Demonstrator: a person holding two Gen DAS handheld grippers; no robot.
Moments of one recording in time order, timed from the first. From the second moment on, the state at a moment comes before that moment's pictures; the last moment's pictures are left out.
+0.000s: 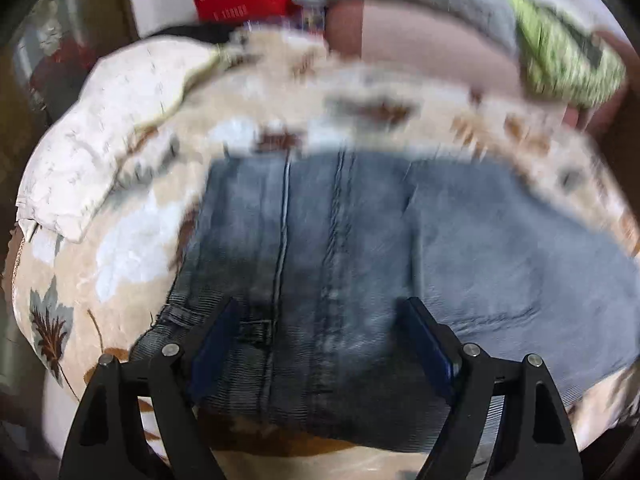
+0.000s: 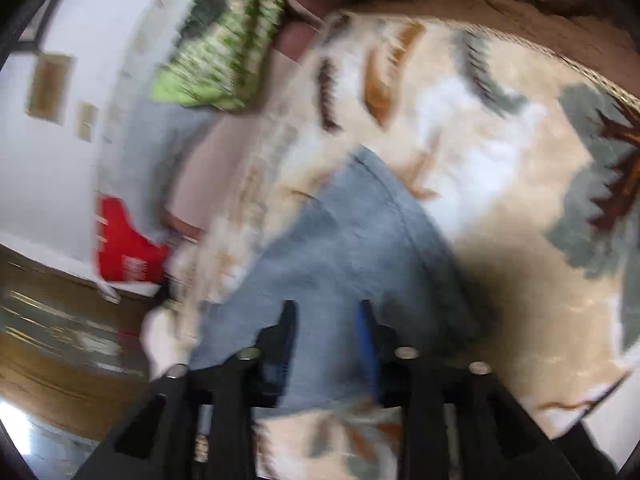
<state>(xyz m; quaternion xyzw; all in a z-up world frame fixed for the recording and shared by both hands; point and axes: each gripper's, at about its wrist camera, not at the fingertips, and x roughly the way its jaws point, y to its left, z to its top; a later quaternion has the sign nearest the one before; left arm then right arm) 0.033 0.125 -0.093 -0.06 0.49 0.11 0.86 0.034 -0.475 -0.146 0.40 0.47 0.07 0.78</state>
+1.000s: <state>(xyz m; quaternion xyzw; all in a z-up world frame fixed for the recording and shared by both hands) 0.032 0.028 -0.047 -0.07 0.43 -0.03 0.90 -0.032 -0.482 -0.112 0.47 0.41 0.06 0.78</state>
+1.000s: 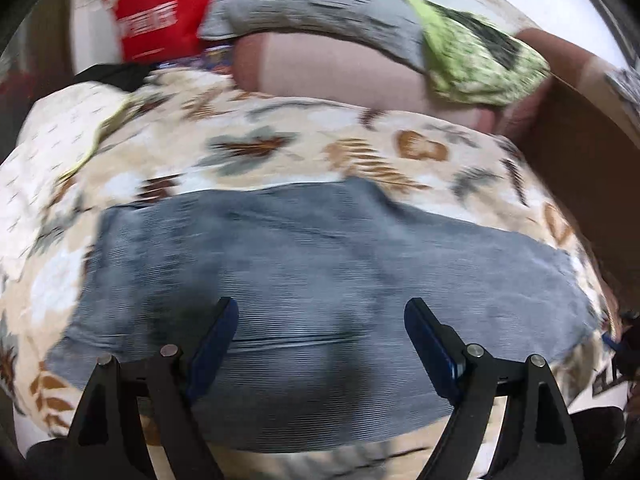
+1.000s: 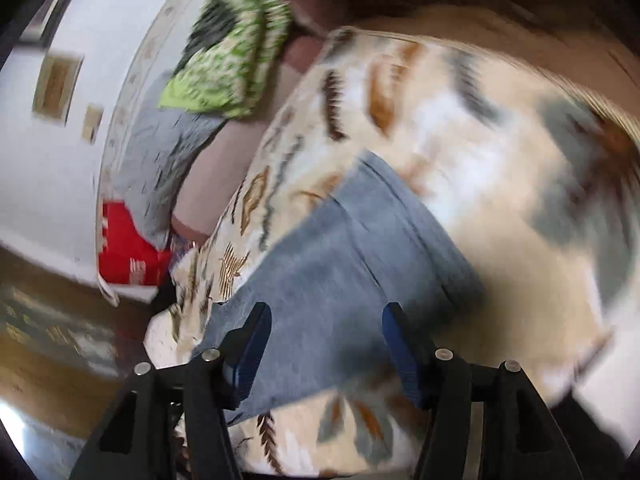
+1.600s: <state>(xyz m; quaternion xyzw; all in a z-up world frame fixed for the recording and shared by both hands) 0.060 -0.098 -0.075 0.00 0.48 -0.06 0.88 -0.012 -0.508 -0.157 0.51 0.41 -0.01 0.76</state>
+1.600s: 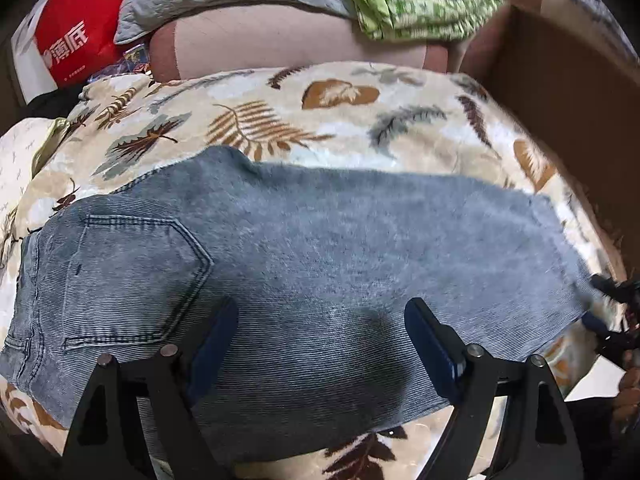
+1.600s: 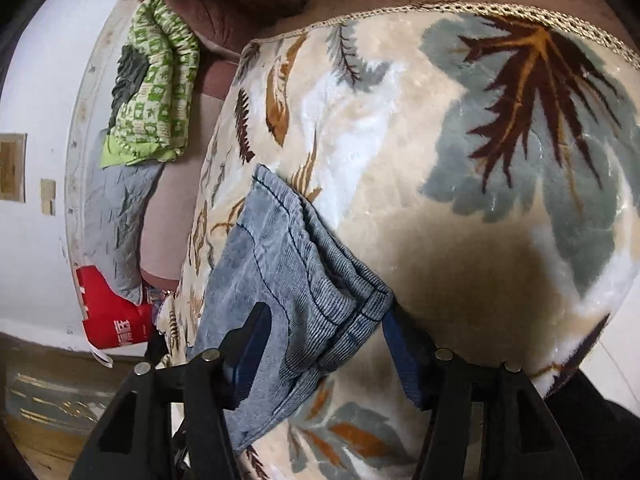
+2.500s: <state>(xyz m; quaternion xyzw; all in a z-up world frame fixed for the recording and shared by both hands) 0.062 -0.105 -0.086 0.01 0.49 -0.06 0.87 -0.013 -0.502 -0.154 0.46 0.41 0.00 0.79</state>
